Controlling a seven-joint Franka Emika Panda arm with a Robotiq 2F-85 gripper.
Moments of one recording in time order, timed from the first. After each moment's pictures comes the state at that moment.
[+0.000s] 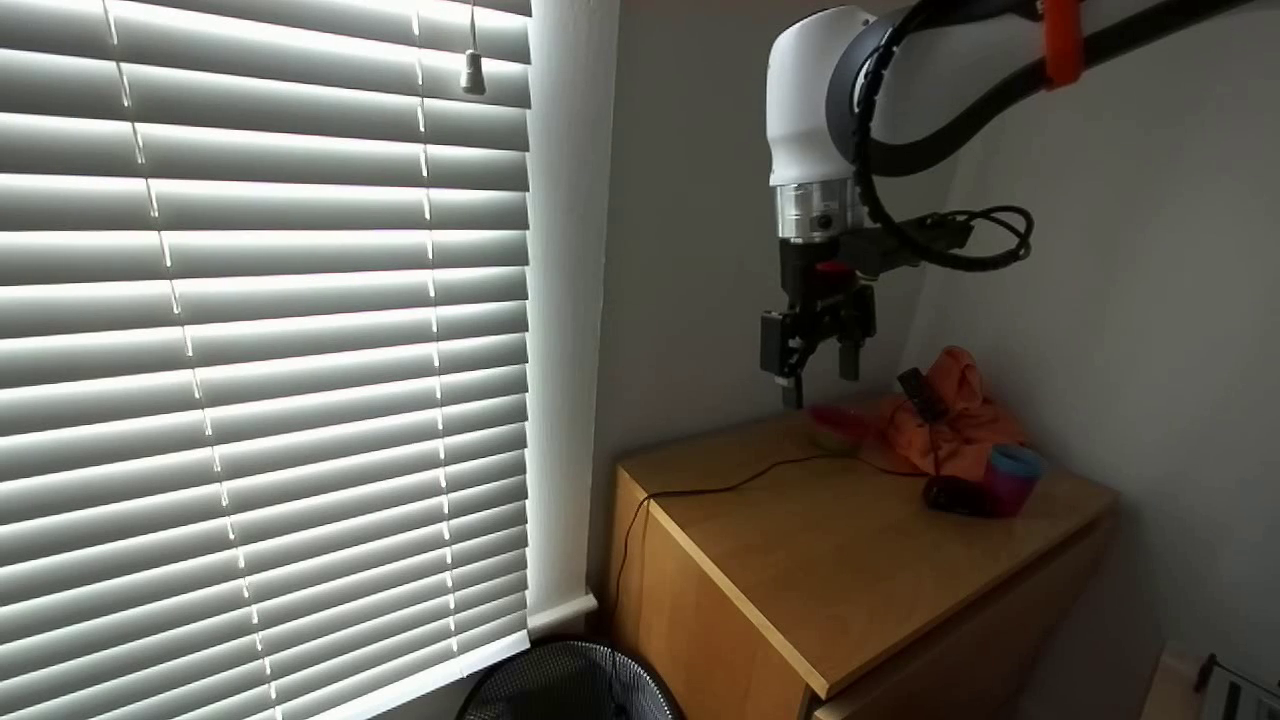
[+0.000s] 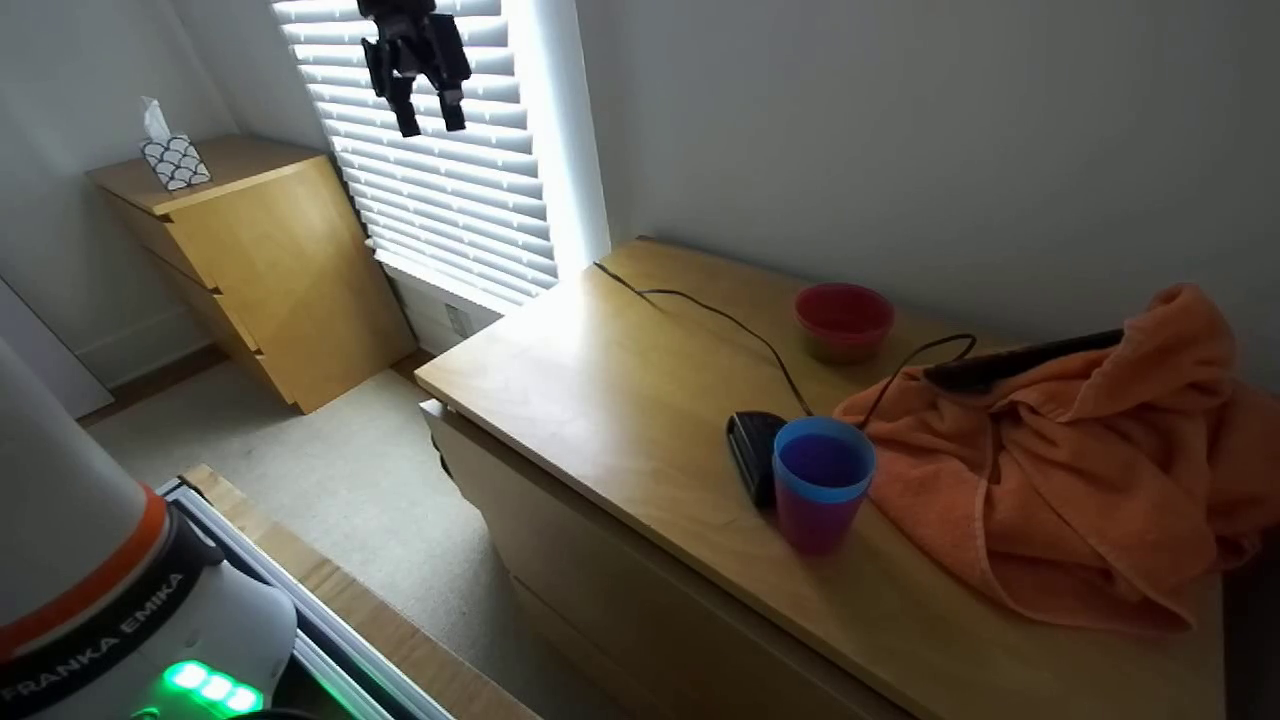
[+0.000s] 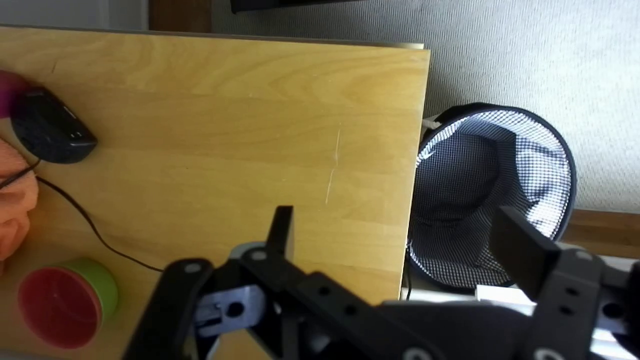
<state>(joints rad) 0.05 -0.17 0.25 -2.20 -0.08 1.87 0.38</state>
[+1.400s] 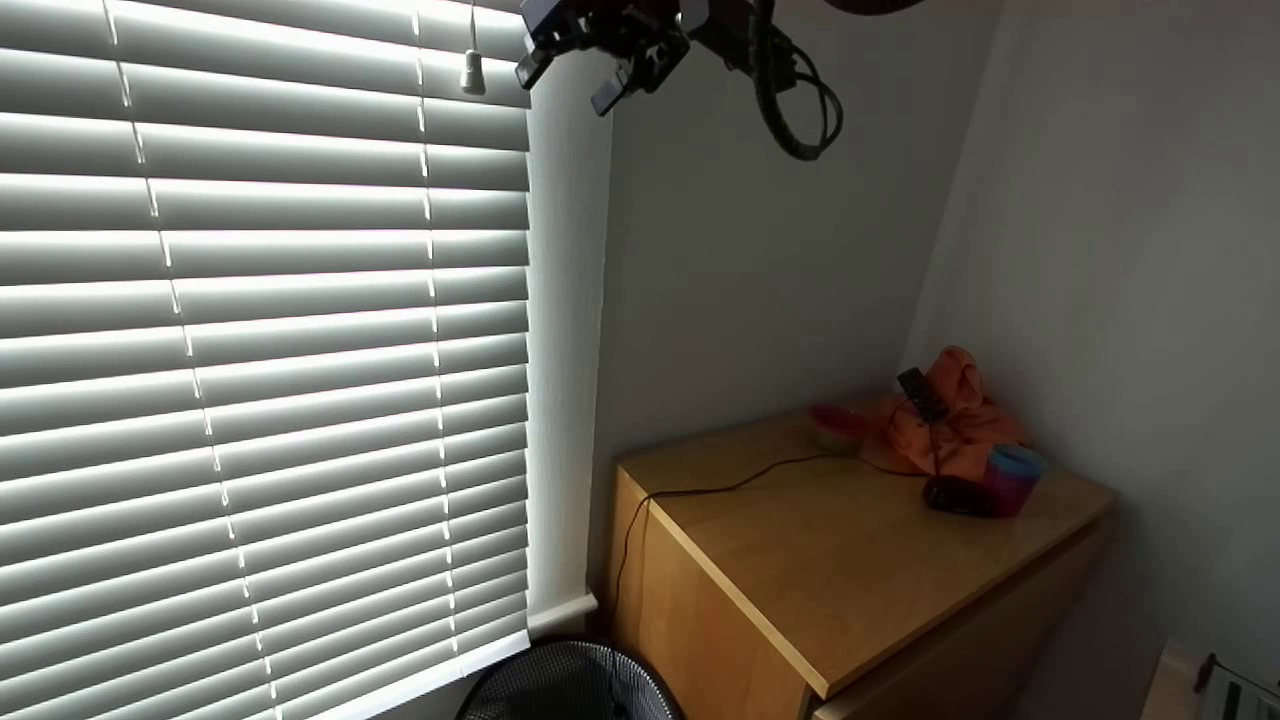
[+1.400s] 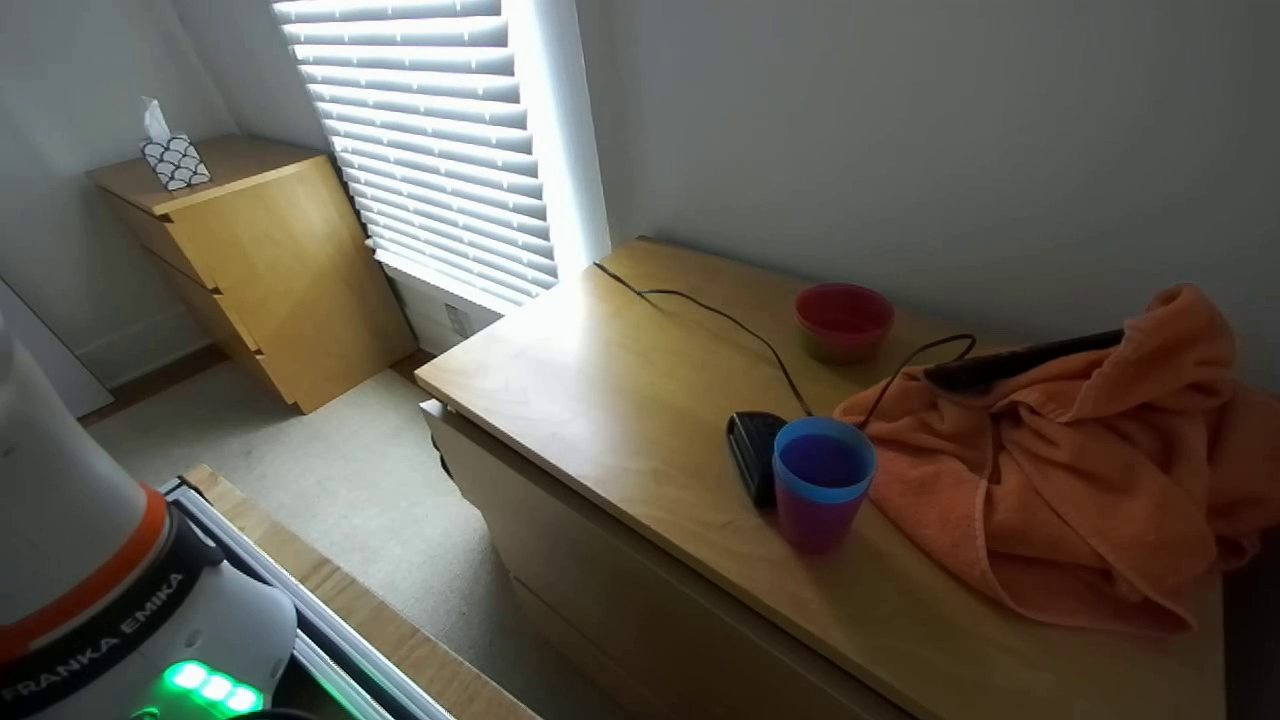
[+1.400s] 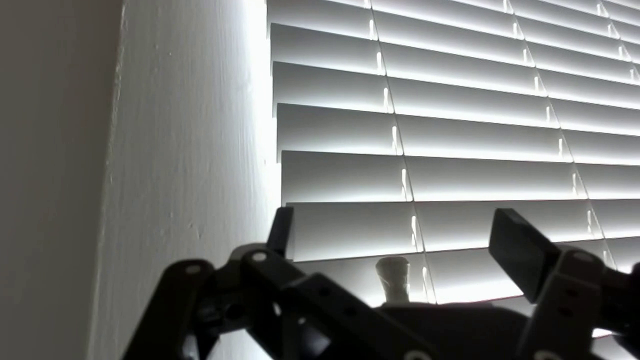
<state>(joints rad) 0.17 -0.10 0.32 -1.87 -0.24 2.66 0.47</state>
